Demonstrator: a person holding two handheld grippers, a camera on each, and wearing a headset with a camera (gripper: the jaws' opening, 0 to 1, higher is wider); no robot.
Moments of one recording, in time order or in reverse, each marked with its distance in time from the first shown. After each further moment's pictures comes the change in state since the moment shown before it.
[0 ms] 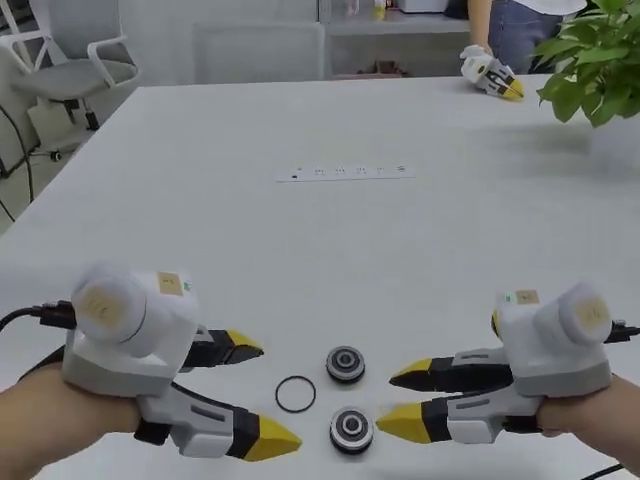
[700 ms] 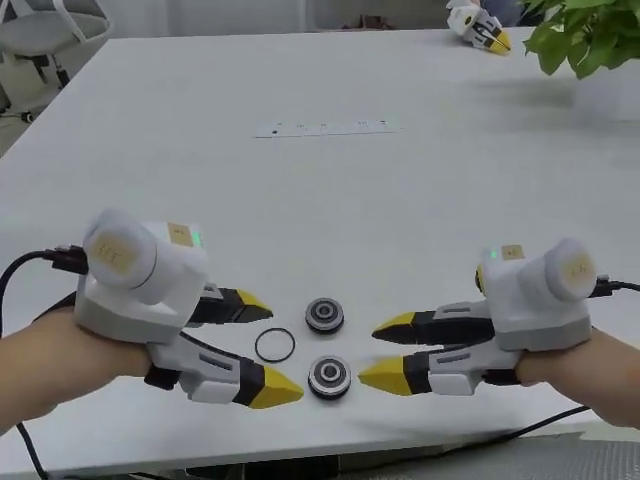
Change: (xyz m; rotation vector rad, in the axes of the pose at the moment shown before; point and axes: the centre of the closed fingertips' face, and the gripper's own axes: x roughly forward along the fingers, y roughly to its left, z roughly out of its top) left arm 0.025 -0.017 0.005 0.045 0.020 -0.062; right arm -0.002 0.005 -0.005 -0.041 -0.016 -0.005
